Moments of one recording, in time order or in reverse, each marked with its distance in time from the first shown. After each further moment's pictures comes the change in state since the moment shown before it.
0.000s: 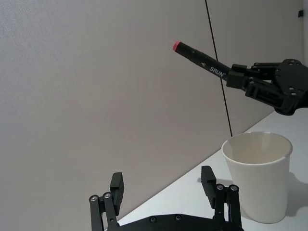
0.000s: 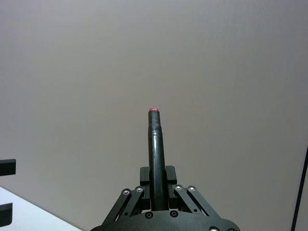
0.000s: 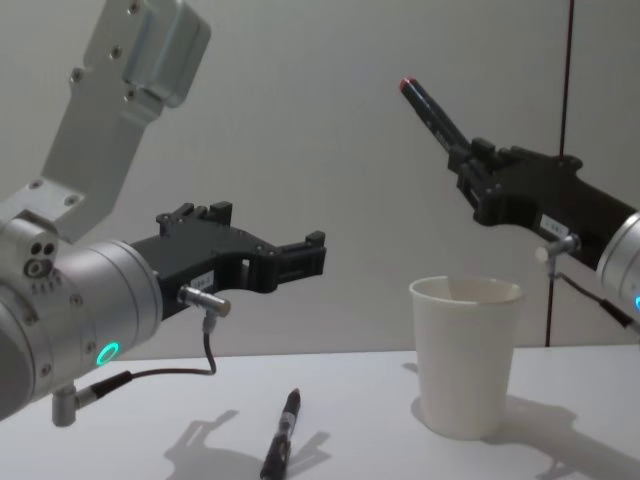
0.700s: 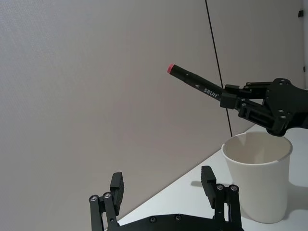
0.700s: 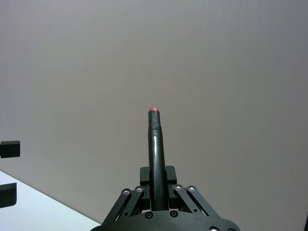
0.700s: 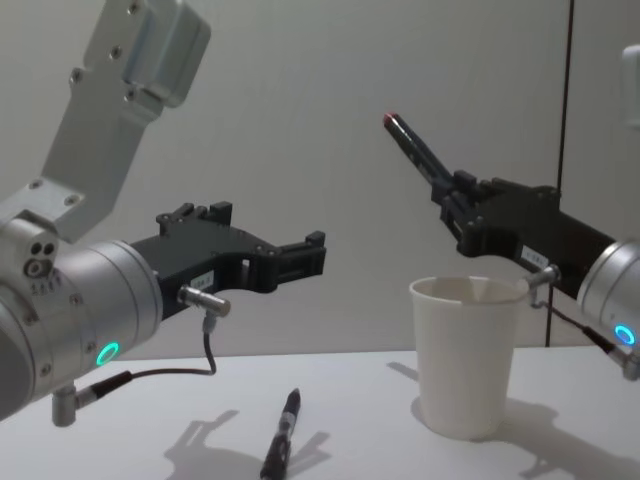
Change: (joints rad) left arm 0.000 0.000 0.000 0.000 0.000 0.000 0.000; right arm 0.024 -0.020 -0.014 0.083 -0.019 -0.021 0.013
